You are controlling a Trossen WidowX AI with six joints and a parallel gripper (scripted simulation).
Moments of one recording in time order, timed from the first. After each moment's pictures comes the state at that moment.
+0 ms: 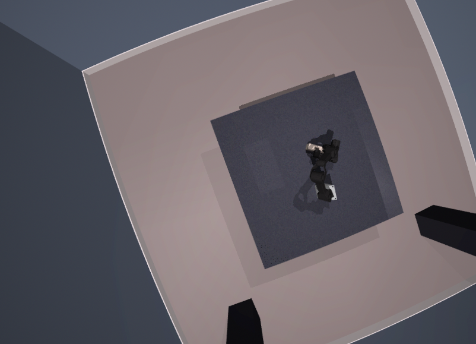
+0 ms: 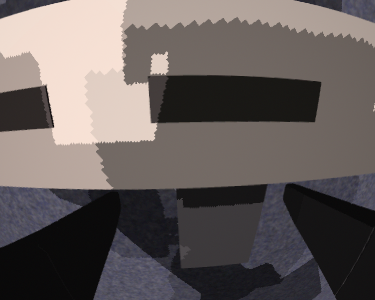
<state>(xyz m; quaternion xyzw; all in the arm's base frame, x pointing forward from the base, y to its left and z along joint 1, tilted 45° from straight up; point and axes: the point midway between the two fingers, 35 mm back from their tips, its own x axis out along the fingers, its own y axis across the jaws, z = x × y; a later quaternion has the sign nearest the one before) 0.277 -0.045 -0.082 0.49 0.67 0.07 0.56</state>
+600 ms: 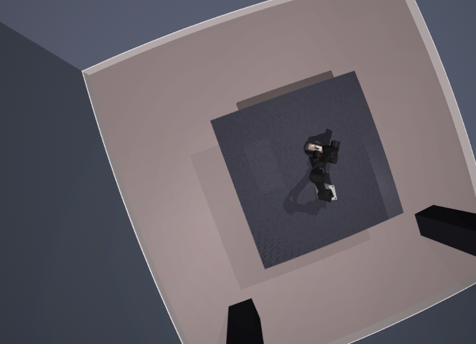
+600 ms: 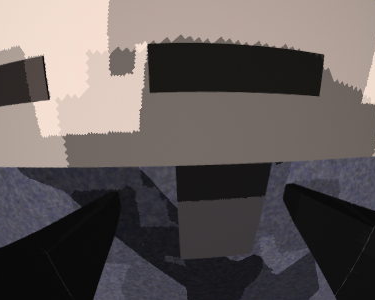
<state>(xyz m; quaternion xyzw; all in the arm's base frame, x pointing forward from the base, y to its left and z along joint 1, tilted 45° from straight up) 0.272 -0.042 -0.080 0.49 0.67 0.07 0.56</state>
